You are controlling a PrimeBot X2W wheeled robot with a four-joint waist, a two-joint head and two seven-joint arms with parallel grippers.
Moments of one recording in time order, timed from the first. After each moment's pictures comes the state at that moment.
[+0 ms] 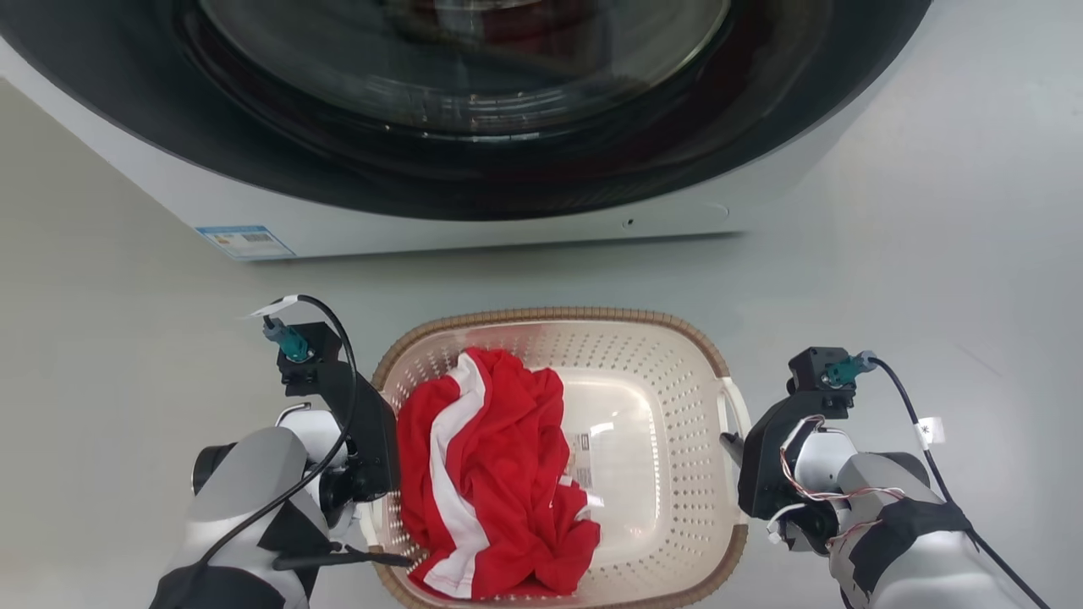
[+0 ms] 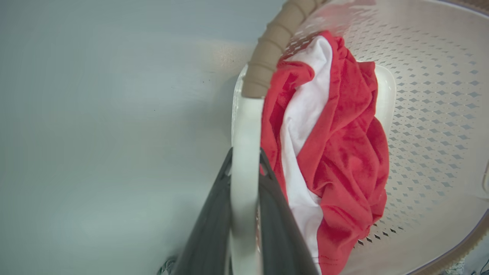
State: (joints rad) left arm -0.83 0.02 -0.29 1.27 -0.55 -0.12 0.41; right arm -0.76 -0.04 0.45 1.20 0.58 0.13 0.28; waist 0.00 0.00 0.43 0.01
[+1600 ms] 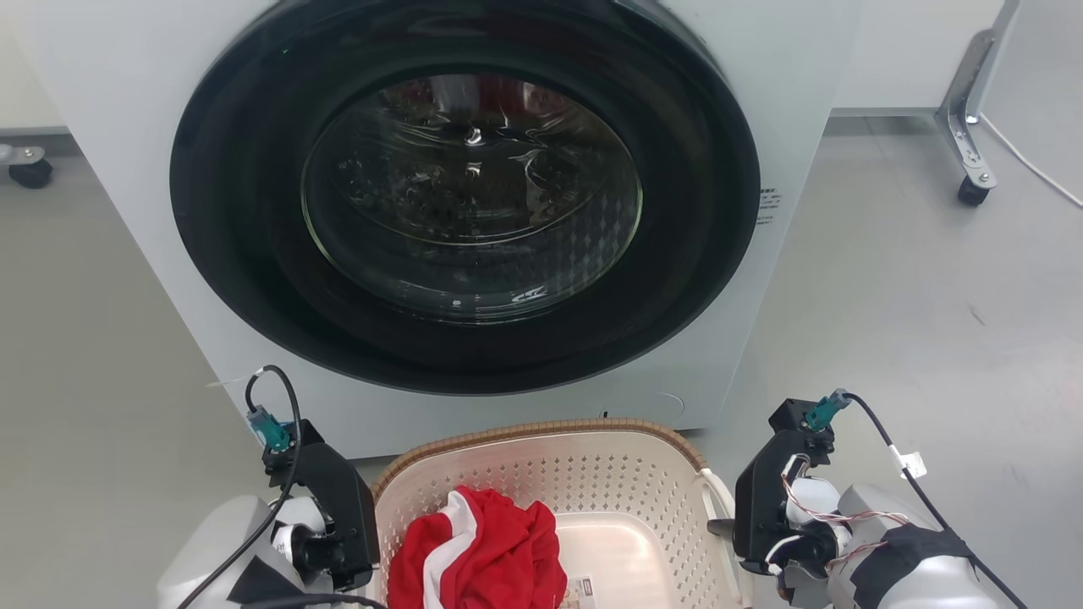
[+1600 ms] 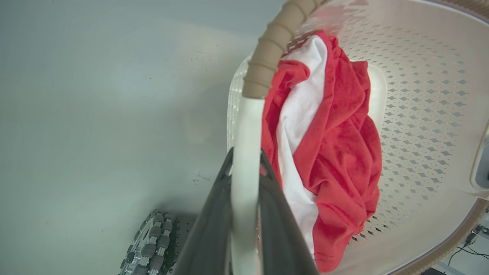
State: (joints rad) left arm -0.73 0.05 -0.26 1.30 -0.69 -0.12 0.72; right arm -0.72 -0.05 0.55 1.19 0.79 0.13 0.59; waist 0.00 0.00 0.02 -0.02
